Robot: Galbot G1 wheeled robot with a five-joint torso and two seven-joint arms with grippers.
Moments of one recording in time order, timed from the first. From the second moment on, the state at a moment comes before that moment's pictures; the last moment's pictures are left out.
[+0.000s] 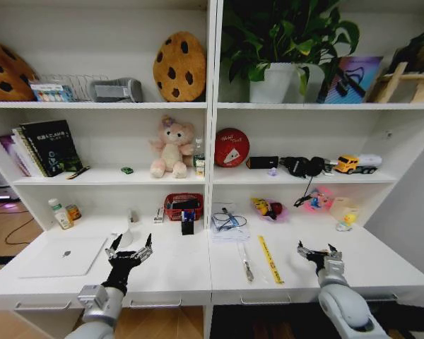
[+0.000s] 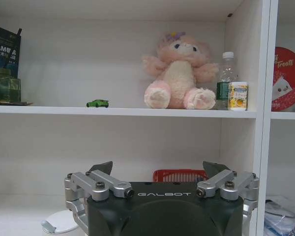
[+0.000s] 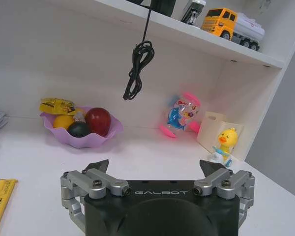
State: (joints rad) left arm 1.71 -1.31 -0.60 -2.39 -0.28 0.19 -0.14; right arm -1.50 1.07 0.75 1.92 0.39 -0.33 0.36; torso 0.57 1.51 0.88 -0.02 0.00
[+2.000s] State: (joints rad) left arm 1.71 -1.31 -0.60 -2.39 -0.28 0.19 -0.14; right arm -1.37 1.04 0.68 1.80 0.56 -0.56 0.19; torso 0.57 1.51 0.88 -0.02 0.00
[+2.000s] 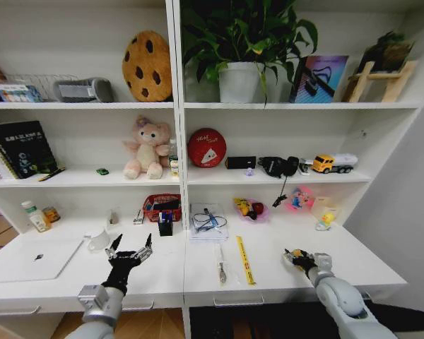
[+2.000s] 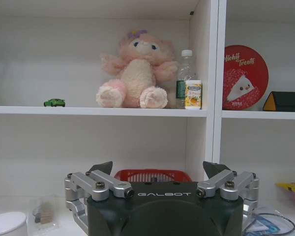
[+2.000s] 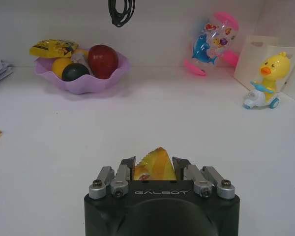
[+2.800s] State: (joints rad) left arm 1.71 -1.31 -0.60 -2.39 -0.28 0.19 -0.14; right arm -1.36 1.01 0.68 1.85 0.48 -0.38 0.06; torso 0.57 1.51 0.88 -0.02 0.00
